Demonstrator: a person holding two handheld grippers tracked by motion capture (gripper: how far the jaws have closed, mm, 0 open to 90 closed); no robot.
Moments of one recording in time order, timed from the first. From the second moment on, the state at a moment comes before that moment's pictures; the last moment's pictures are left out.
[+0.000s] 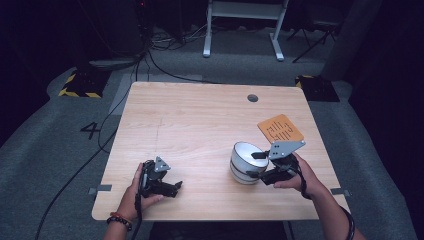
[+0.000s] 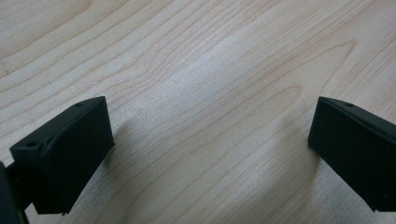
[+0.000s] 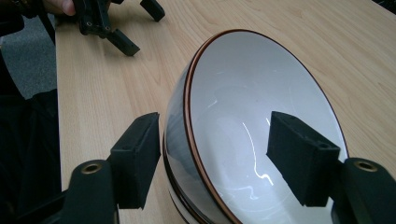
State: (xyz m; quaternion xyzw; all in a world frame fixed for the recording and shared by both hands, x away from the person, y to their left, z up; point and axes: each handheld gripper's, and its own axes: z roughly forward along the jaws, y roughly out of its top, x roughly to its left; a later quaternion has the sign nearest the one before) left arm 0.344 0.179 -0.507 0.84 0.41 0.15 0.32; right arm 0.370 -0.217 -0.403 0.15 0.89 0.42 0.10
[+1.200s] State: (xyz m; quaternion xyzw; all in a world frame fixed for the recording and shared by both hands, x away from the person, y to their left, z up) left arm 0.344 0.179 -0.507 0.84 0.41 0.14 0.32; right arm 0.381 -0.200 -0.404 0.12 0.90 0.41 0.01
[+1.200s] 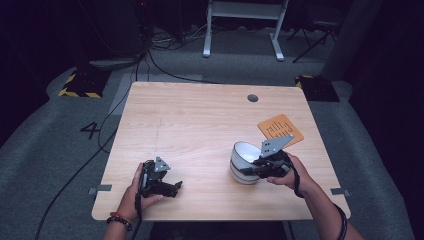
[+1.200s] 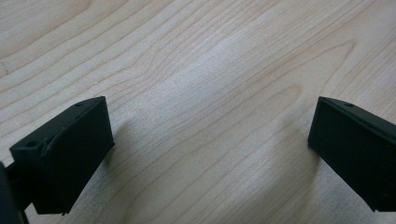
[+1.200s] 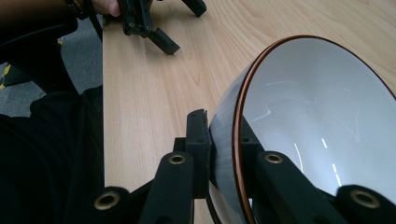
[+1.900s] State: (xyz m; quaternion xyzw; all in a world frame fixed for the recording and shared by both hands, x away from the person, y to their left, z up) left arm 0.344 0.179 -0.507 0.84 0.41 0.15 0.32; right arm 0.374 -0.218 -0.388 0.13 0.88 0.45 0.04
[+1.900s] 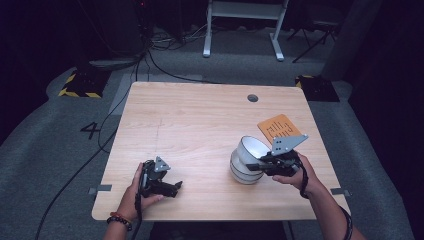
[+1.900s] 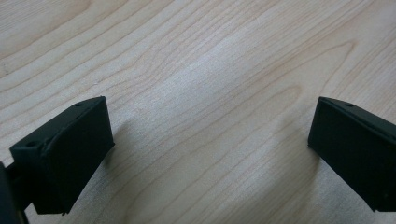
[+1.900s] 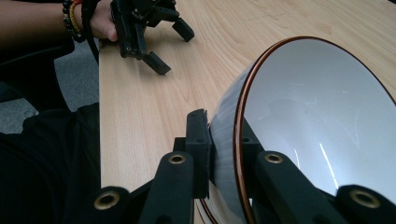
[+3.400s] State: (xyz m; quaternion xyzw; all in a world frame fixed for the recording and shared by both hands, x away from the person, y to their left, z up) left arm 0.344 0.179 -0.506 0.84 0.41 0.15 0.32; right arm 0.377 -0.272 -0.360 0.18 0.85 0.47 0.12
